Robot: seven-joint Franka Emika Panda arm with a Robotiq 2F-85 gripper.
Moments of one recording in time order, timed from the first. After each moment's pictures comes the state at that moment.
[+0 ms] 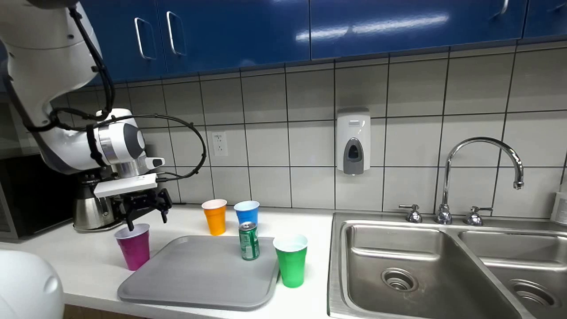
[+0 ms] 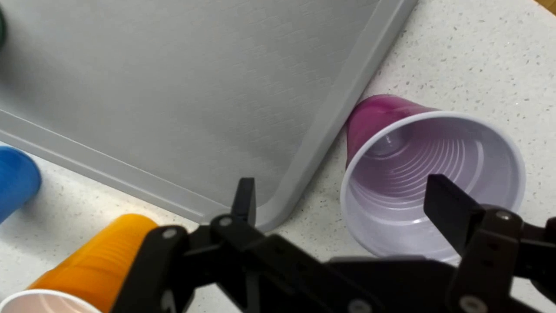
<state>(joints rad) 0.26 0.23 0.24 -2.17 -0.21 2.45 0.06</state>
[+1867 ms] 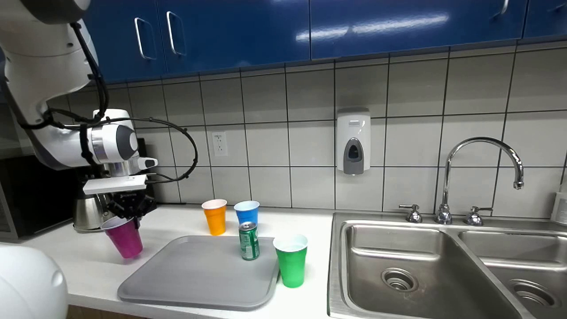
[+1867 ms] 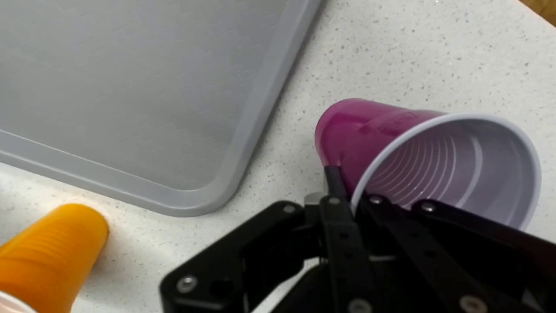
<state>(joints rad) 0.31 0.27 0.23 -2.09 -0.10 2.45 0.06</state>
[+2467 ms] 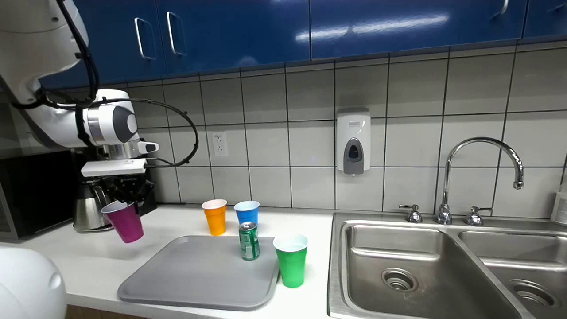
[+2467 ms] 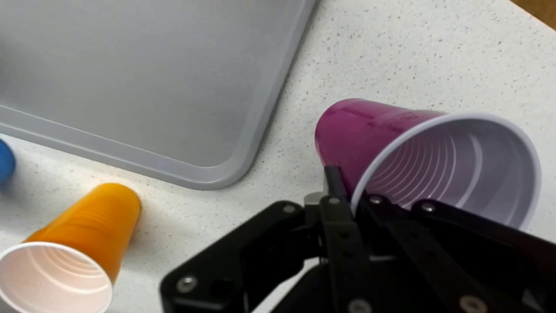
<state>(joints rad) 0.29 0.17 0.23 -2.10 -0.05 2.39 0.05</state>
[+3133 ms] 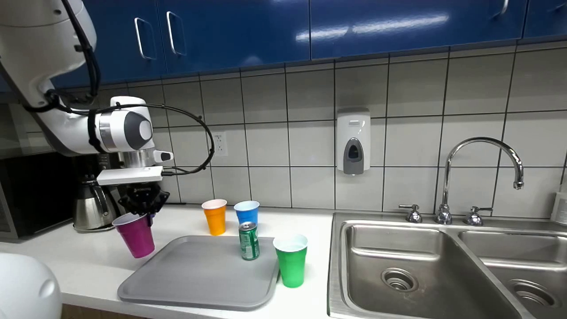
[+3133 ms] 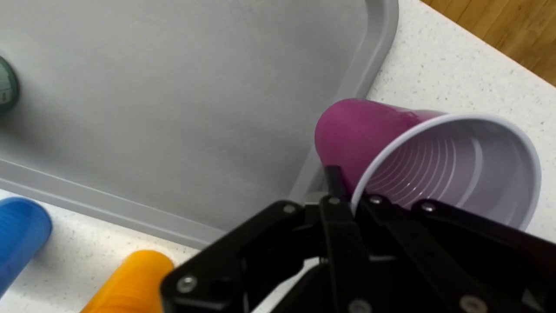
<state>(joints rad) 0.23 0.12 0.21 -2.23 -0.01 2.37 -0.09</state>
